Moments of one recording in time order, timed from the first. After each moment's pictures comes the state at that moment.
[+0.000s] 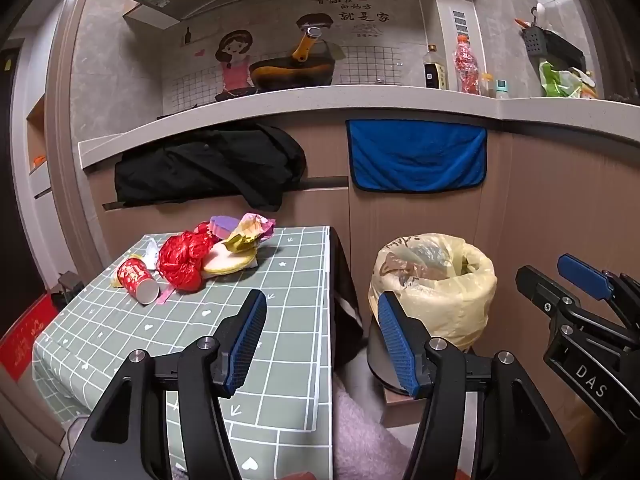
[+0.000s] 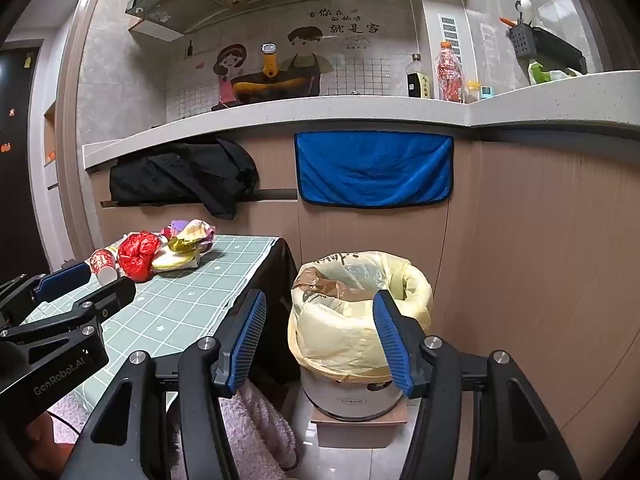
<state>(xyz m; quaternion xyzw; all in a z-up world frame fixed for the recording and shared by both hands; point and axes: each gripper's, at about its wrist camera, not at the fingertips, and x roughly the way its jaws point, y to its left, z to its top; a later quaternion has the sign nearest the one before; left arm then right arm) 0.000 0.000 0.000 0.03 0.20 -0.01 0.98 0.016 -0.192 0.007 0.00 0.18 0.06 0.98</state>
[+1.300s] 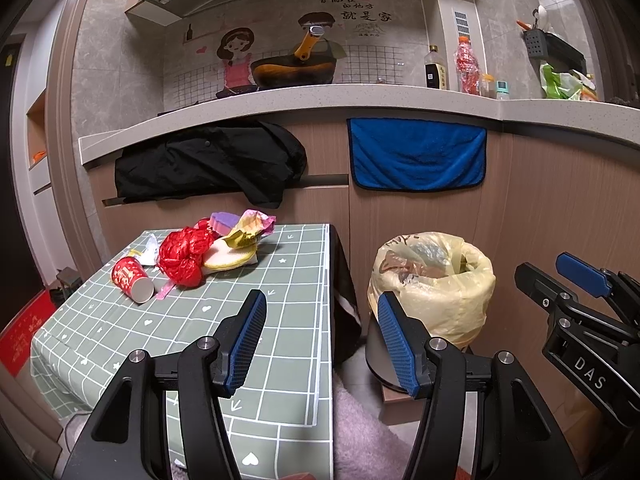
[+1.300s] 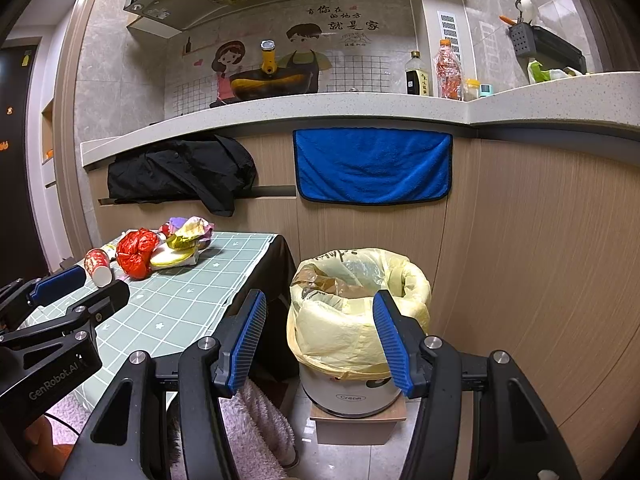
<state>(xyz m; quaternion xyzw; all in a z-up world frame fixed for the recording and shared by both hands) -0.003 0.003 0.001 0.02 0.20 -0.01 0.98 0.018 -0.190 0.005 0.00 0.18 0.06 0.98</state>
